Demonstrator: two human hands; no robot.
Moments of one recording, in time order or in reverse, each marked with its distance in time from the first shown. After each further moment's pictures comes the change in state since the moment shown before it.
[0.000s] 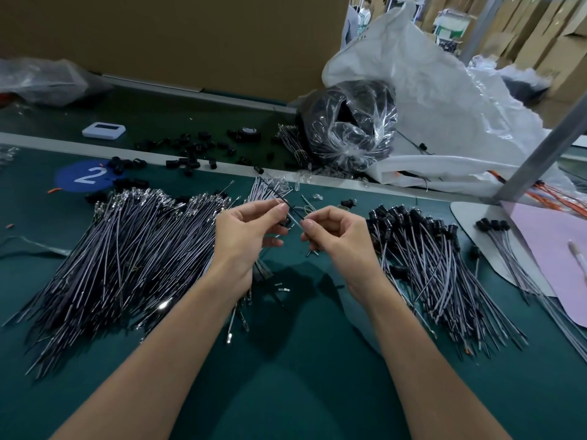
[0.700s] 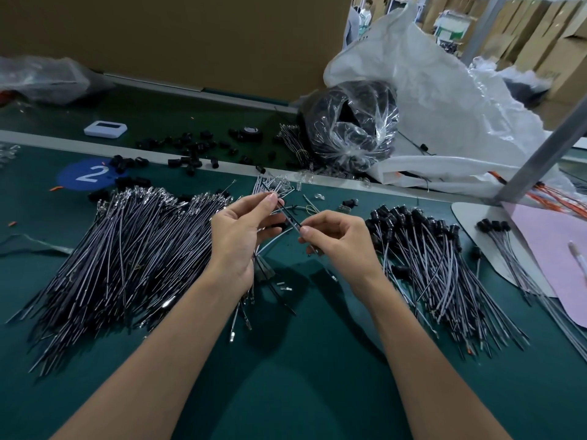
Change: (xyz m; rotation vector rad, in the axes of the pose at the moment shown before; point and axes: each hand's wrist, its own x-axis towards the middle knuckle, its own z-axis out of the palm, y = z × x) left_hand 0.002 0.001 -0.004 -0.166 0.035 -0.006; right_hand -0.001 0.002 0.001 -0.131 -0.008 -0.029
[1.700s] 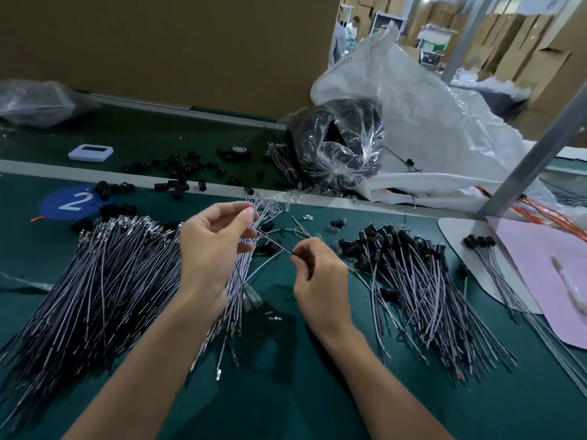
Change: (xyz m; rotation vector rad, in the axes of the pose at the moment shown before) left_hand -0.001 0.027 0.003 0.282 0.091 0.164; right_hand -0.012 0.012 0.026 -0.476 0.262 -0.273
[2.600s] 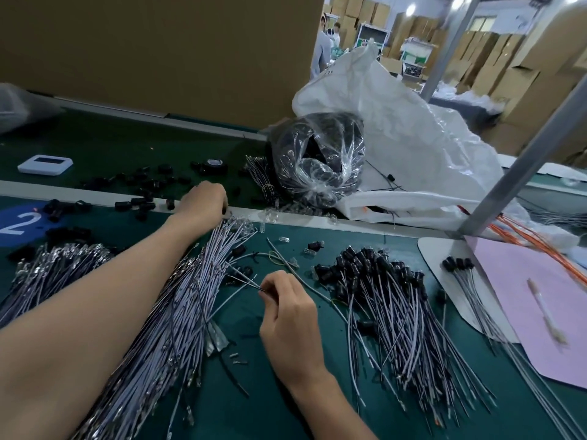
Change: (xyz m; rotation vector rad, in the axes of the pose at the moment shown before) left_hand 0.183 -0.037 0.039 1.446 -0.318 0.291; right_hand 0.000 0.000 -0.002 -0.056 -0.103 -0.014
